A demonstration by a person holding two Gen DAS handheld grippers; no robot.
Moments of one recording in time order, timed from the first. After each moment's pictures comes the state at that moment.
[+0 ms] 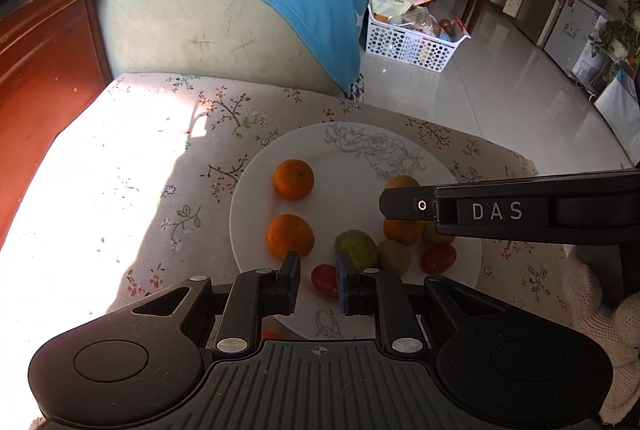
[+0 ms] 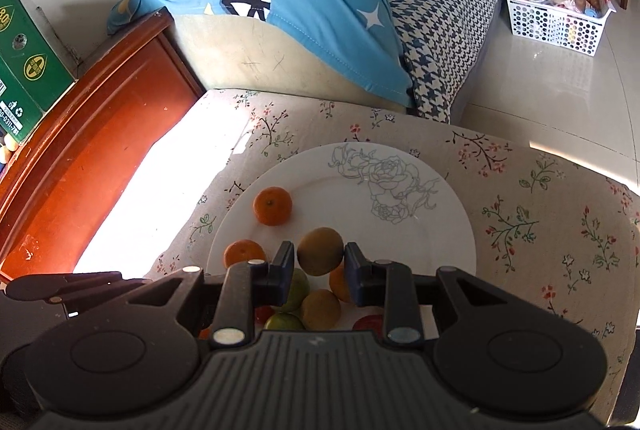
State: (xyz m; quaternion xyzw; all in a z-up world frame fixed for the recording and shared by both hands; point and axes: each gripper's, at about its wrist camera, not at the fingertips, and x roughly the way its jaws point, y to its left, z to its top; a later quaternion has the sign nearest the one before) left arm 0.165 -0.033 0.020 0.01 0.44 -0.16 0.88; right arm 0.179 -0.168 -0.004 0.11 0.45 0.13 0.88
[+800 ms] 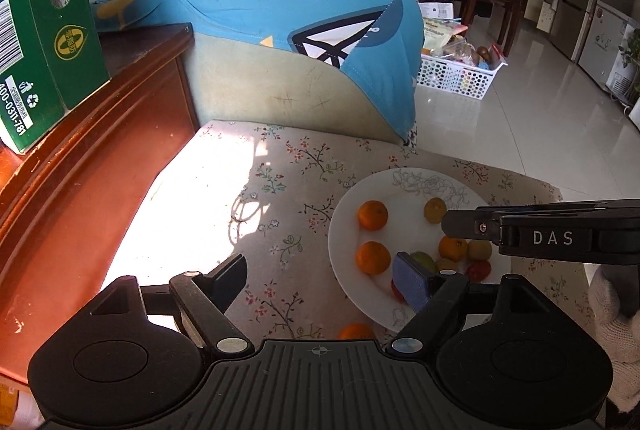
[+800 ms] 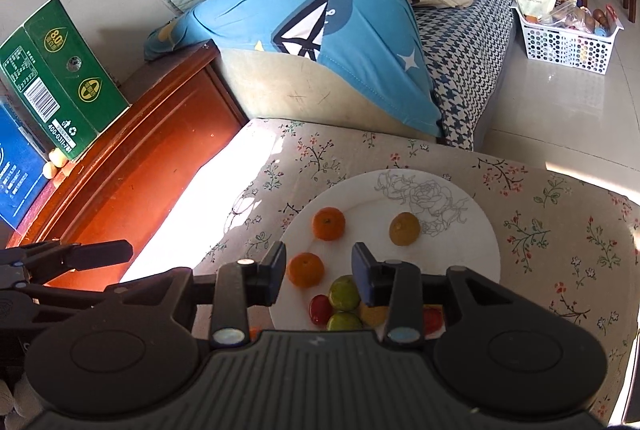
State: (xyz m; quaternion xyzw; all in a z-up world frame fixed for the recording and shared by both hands) left arm 0.134 0.017 0.086 0.04 0.41 -0.09 0.91; right arm 0.146 -0.148 0.031 0.12 0.41 0.17 0.89
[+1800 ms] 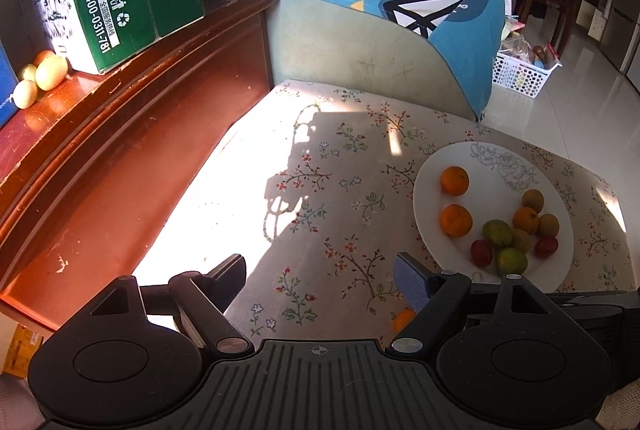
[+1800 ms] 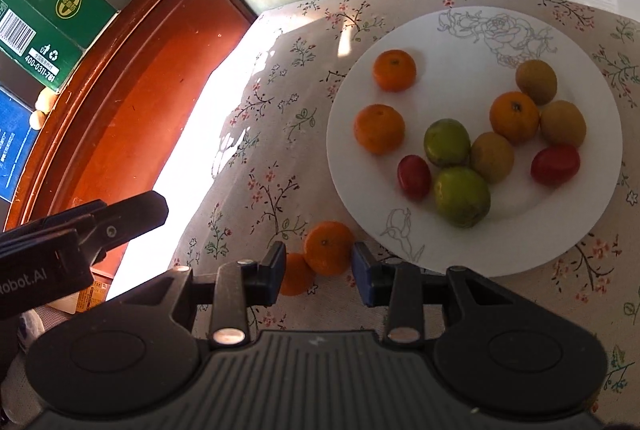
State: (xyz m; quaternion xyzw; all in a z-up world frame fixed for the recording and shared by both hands) left arm 0.121 0.067 0.065 0.02 0.43 -0.01 0.90; right arm 0.138 -0.089 -0.039 0.19 0.51 0.16 0.82
